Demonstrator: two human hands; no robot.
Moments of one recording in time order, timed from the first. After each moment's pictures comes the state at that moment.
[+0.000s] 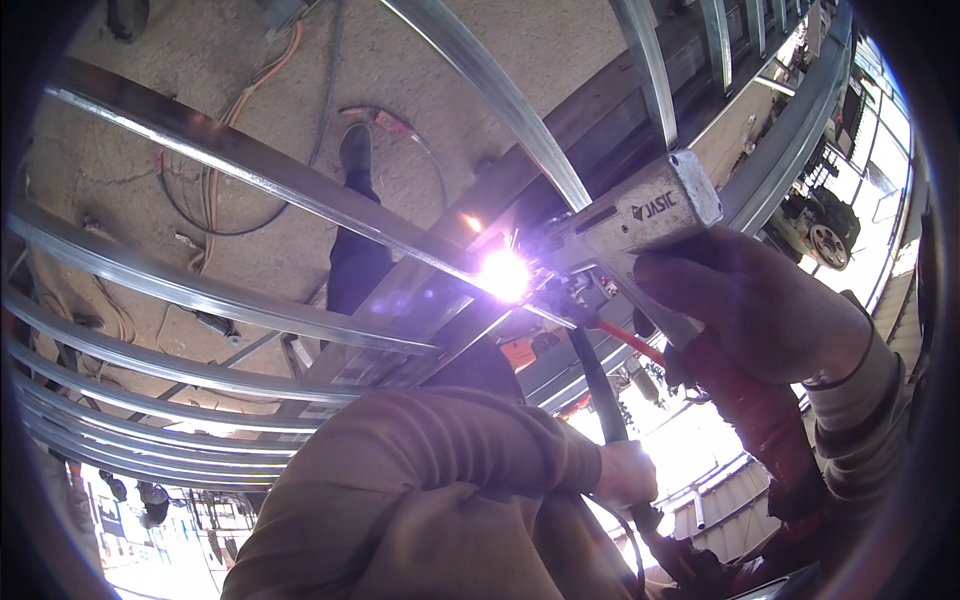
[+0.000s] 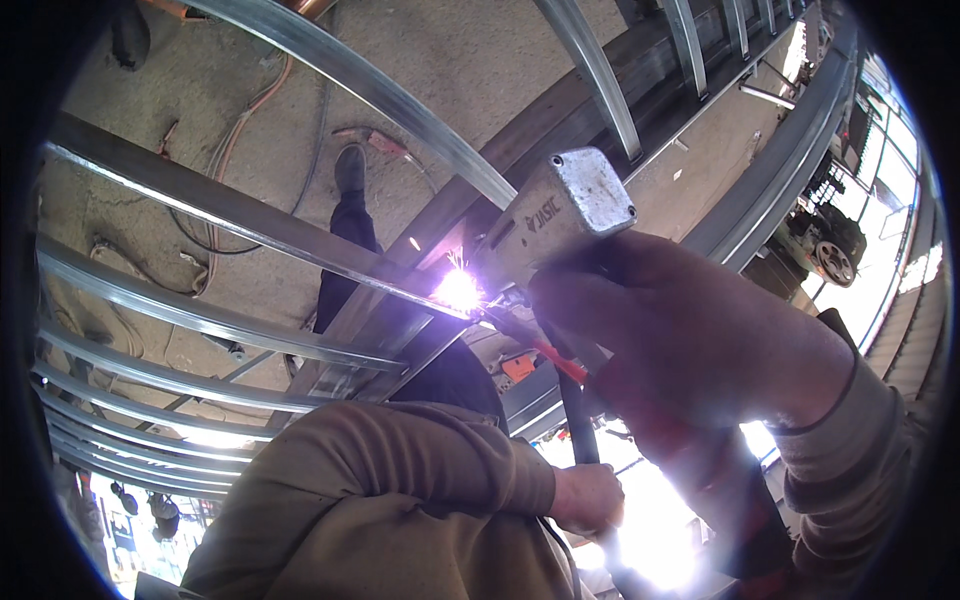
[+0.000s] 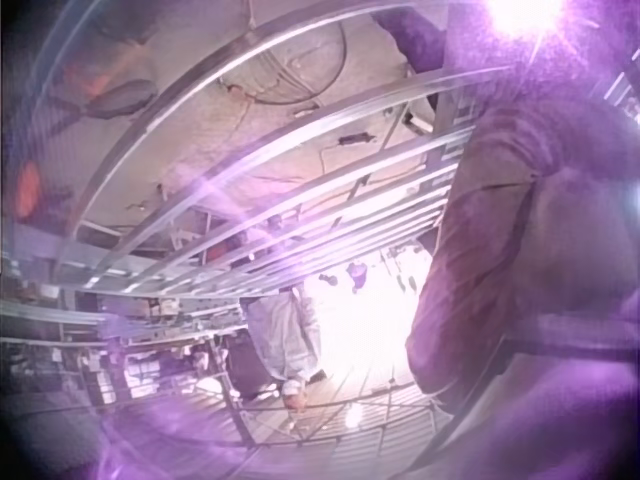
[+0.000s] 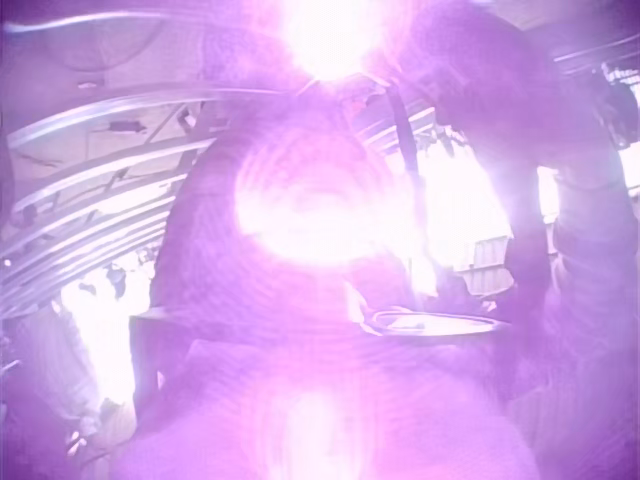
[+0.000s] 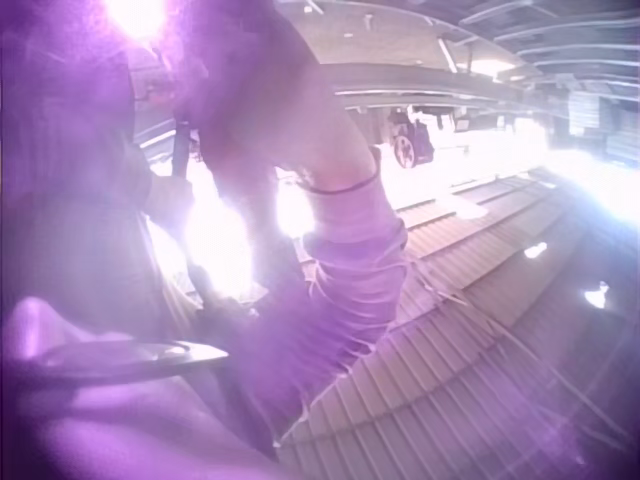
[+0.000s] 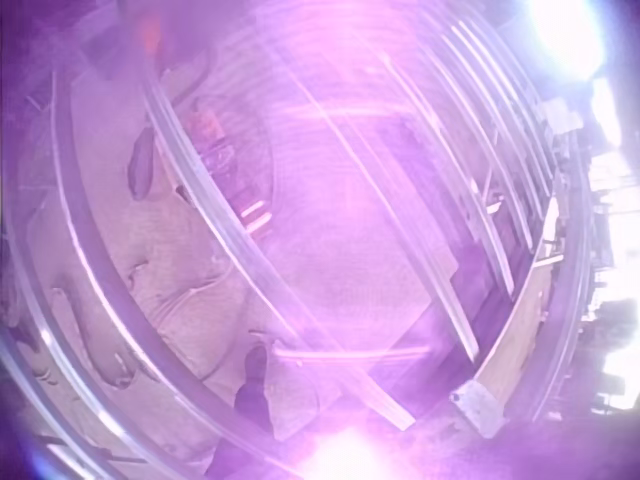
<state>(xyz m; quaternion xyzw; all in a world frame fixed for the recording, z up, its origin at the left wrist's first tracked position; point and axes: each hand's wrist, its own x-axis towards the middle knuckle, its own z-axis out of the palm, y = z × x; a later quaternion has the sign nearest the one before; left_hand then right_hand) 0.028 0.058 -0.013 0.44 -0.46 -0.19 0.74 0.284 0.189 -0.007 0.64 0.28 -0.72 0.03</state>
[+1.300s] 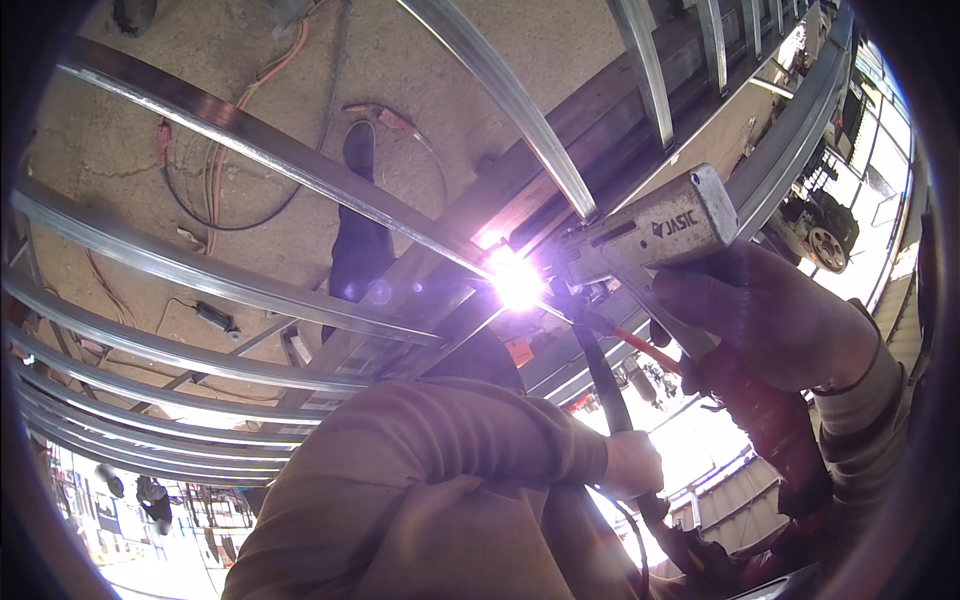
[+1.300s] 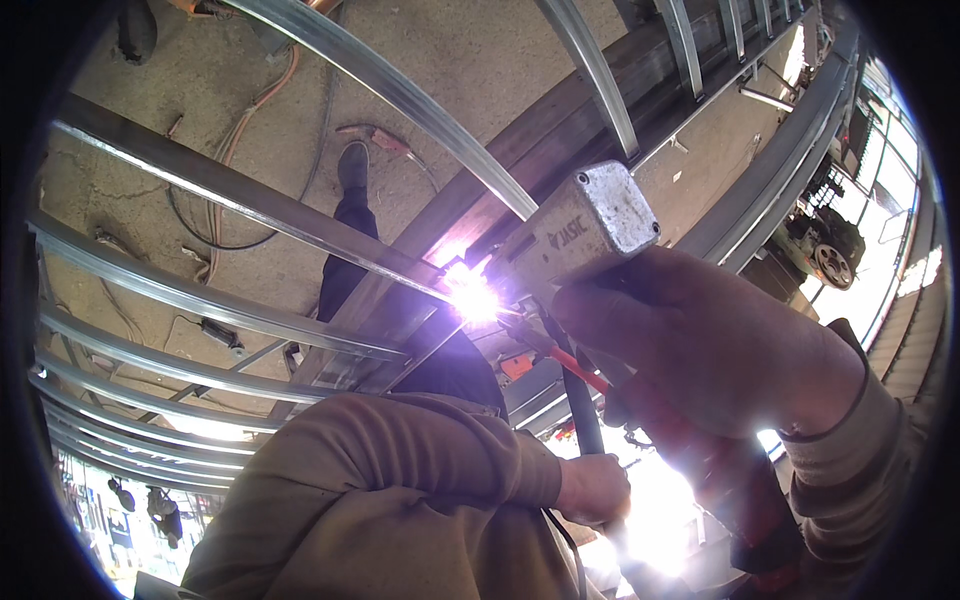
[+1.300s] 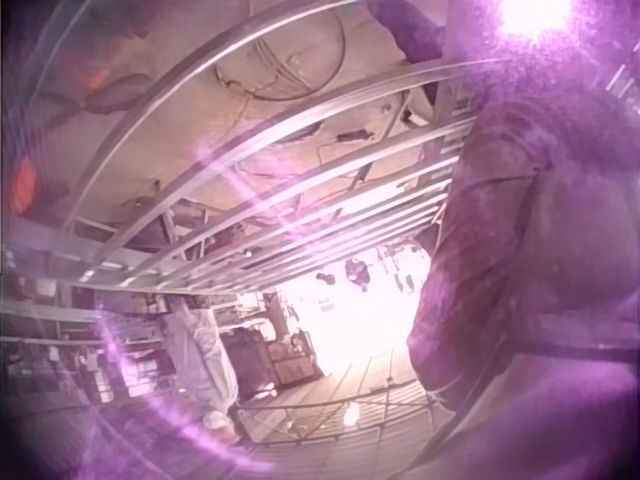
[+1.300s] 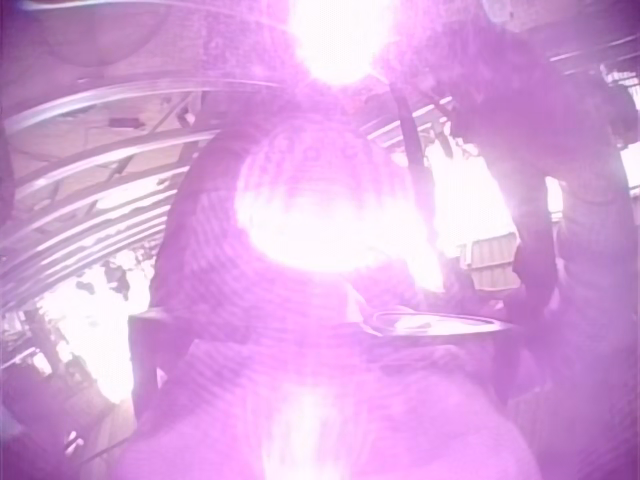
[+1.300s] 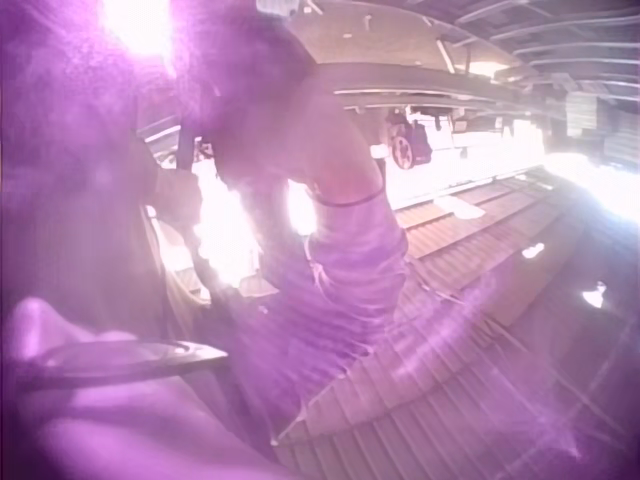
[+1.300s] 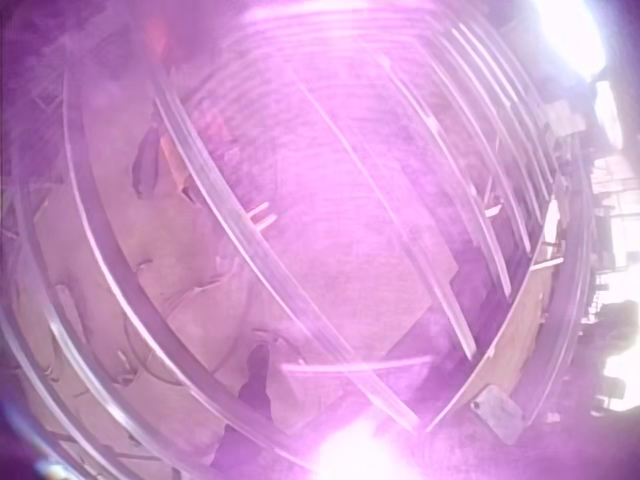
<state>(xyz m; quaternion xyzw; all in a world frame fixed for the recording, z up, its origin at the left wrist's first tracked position) 0.036 0.061 -0.015 0.47 -0.45 -0.19 0.73 0.281 0.213 0.005 0.68 -0.09 -0.73 0.05</state>
